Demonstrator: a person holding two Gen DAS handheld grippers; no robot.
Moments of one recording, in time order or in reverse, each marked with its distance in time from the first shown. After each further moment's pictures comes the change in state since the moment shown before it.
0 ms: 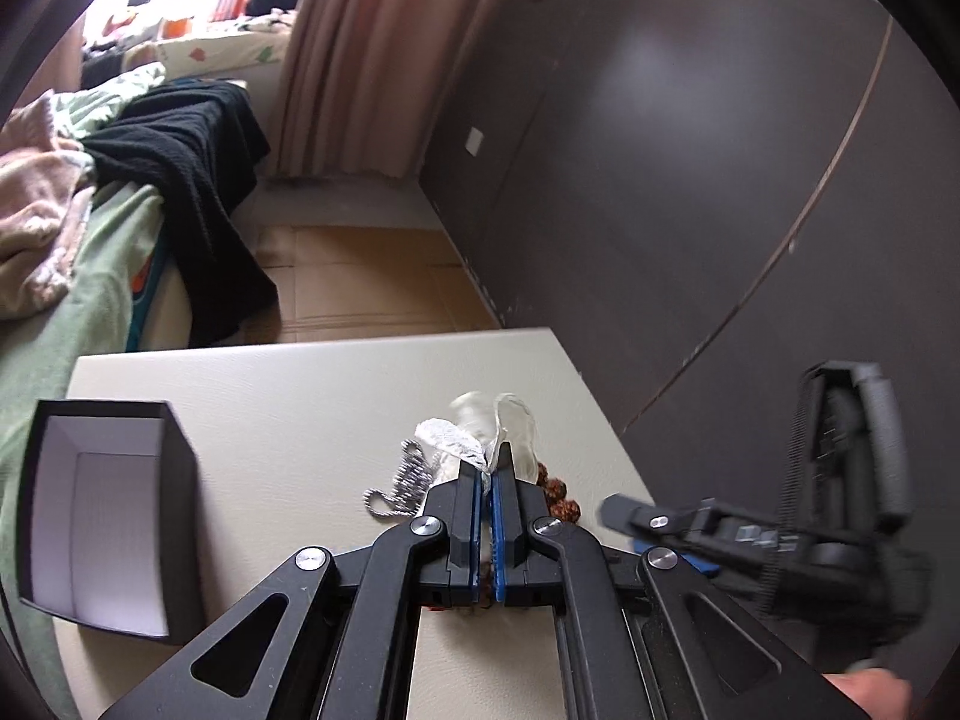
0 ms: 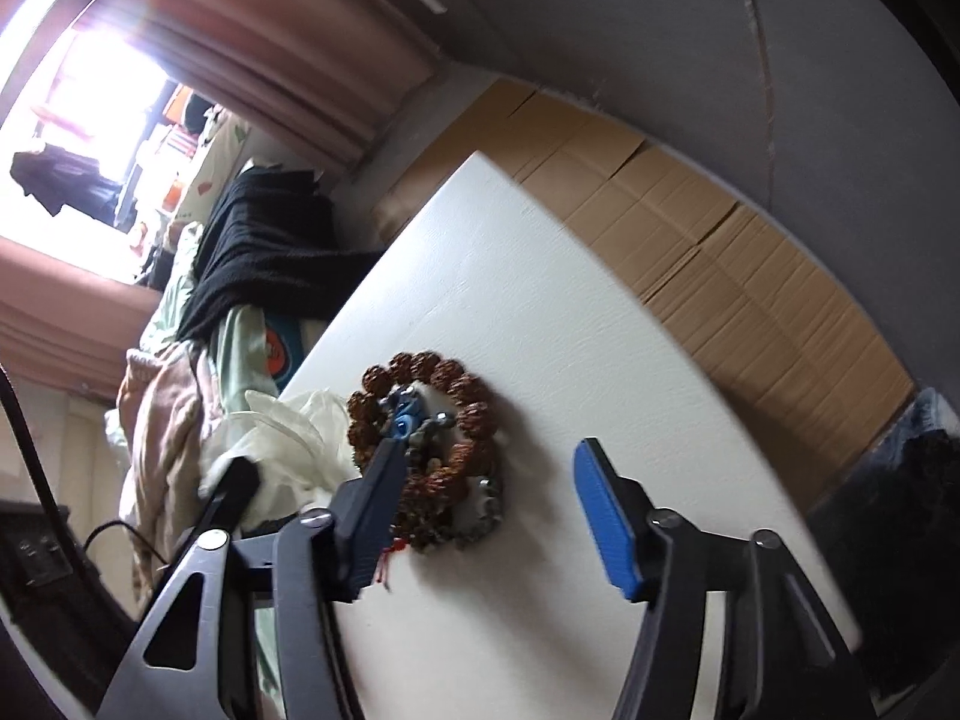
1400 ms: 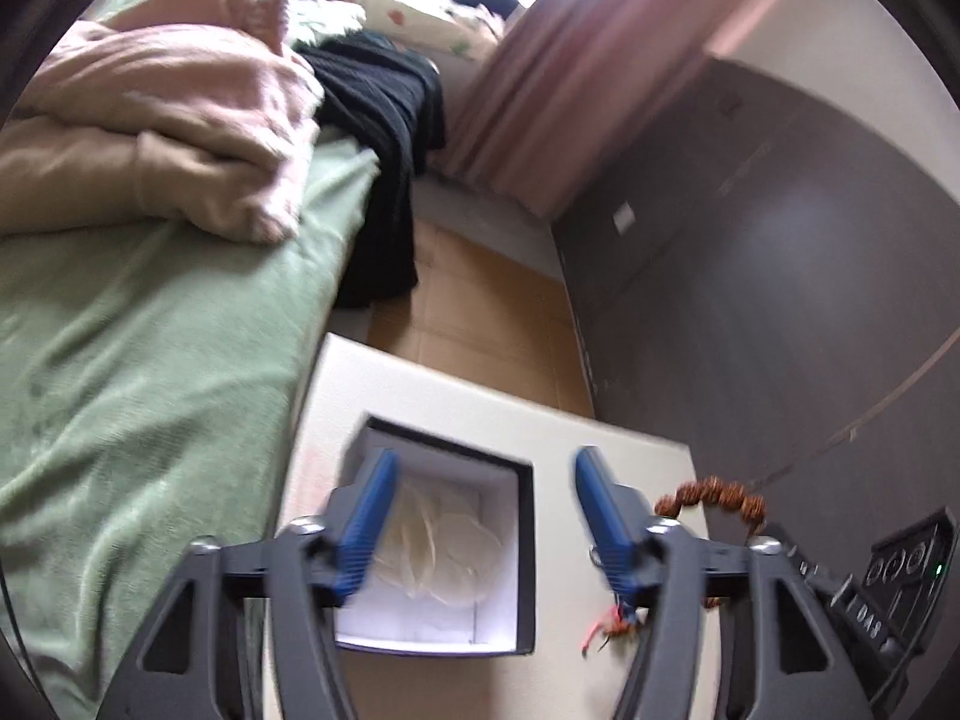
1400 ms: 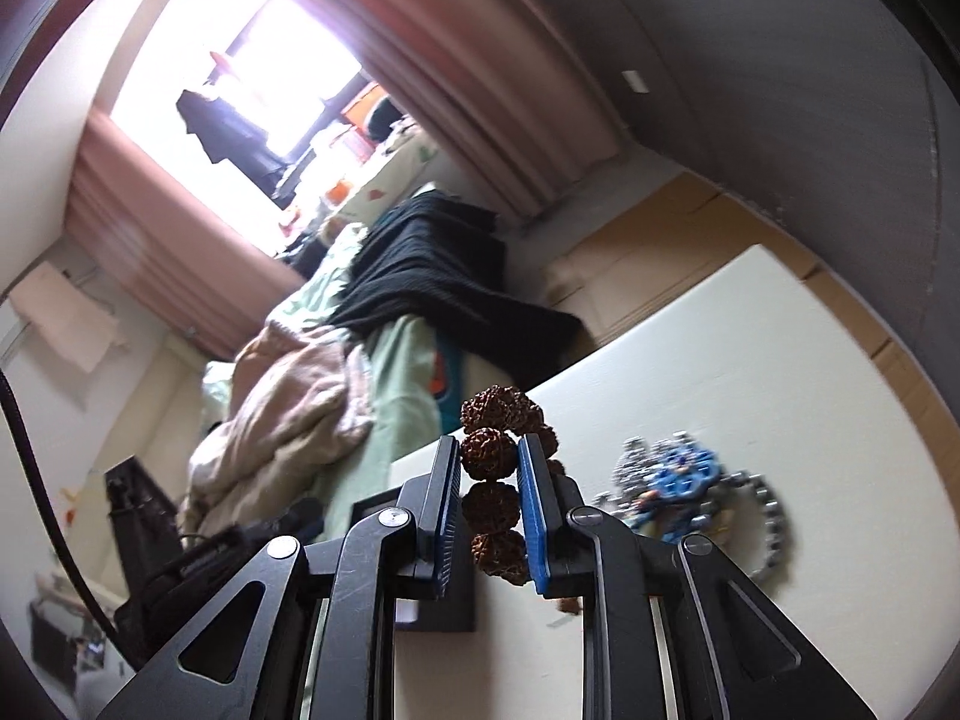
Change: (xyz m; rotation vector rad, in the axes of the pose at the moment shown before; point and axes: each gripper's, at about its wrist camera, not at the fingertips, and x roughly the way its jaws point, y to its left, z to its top) left arm -0.091 0.173 0.018 -0.385 -0.093 0.113; right arm -0.016 0.119 -0.039 -0.301 -0.188 0.281
